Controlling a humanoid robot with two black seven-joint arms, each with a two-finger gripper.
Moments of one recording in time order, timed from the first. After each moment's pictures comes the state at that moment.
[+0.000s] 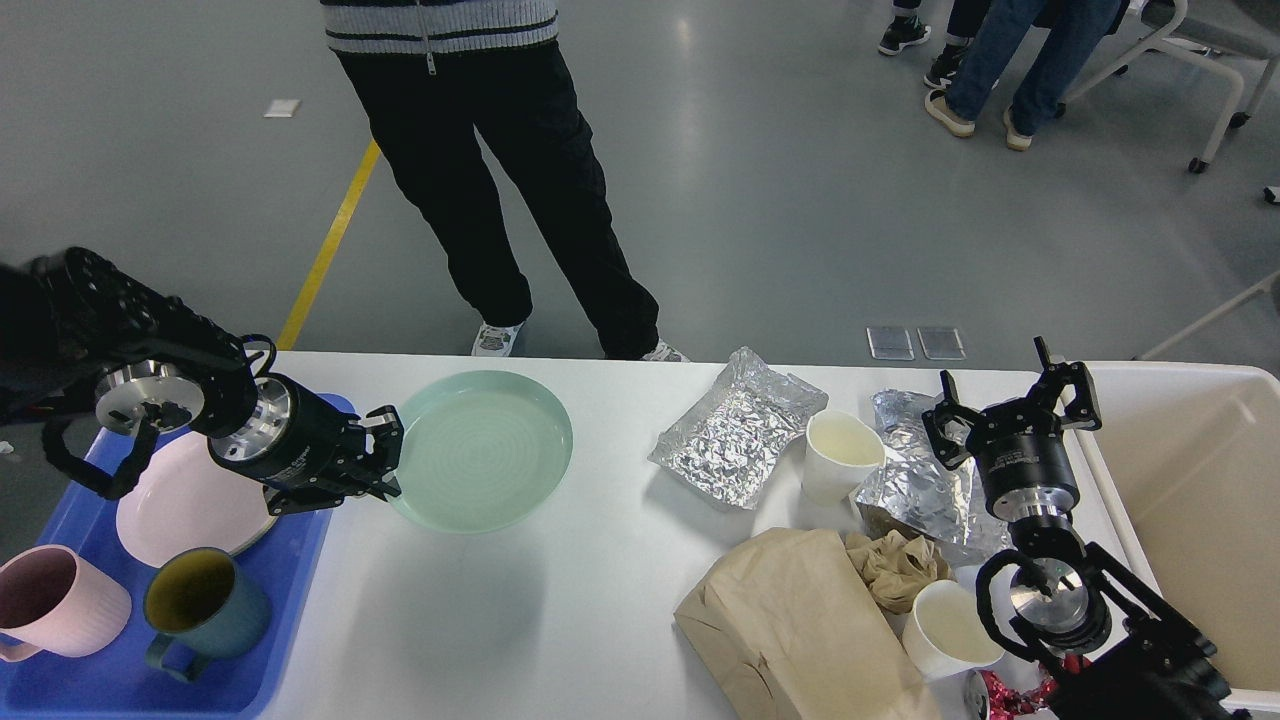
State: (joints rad) left arm -1.91 0.30 1.42 -1.42 -0.44 -0.43 -0.09; right arm 0.31 -0.19 1.11 0.81 -0.12 0.27 0.48
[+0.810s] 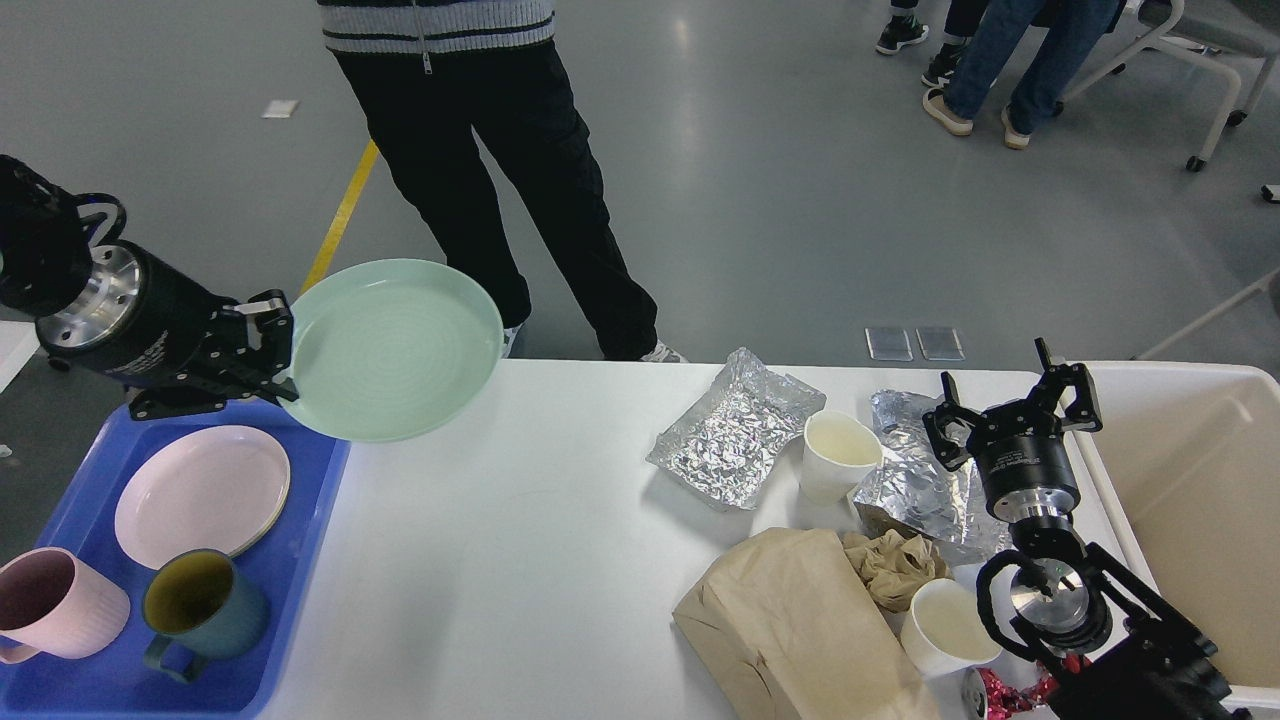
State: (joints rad) left arm -2.18 0.43 1.66 -1.43 -0.44 -0.59 -0.12; right arm 0.31 -0.19 1.11 0.81 -0.12 0.27 0.48
